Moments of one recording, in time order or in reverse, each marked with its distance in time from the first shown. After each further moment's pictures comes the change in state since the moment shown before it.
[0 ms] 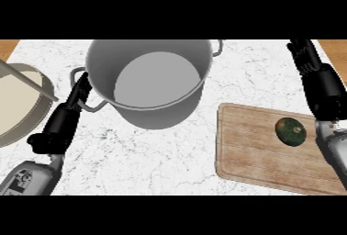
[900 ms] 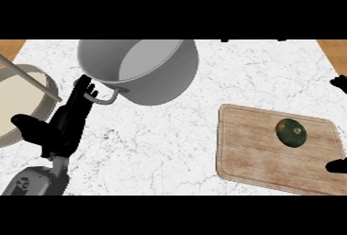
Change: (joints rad) left arm 0.039 -0.092 0.049 -0.113 0.147 0.075 0.264; right arm 0.292 -0.299 -0.146 0.054 -0.016 0.507 -0.700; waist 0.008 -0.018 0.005
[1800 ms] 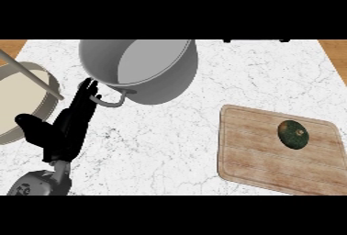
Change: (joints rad) left arm 0.023 -0.029 -0.004 -0.060 -0.041 0.014 0.095; right arm 0.106 -0.413 -0.136 -0.143 0.192 0.183 0.211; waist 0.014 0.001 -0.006
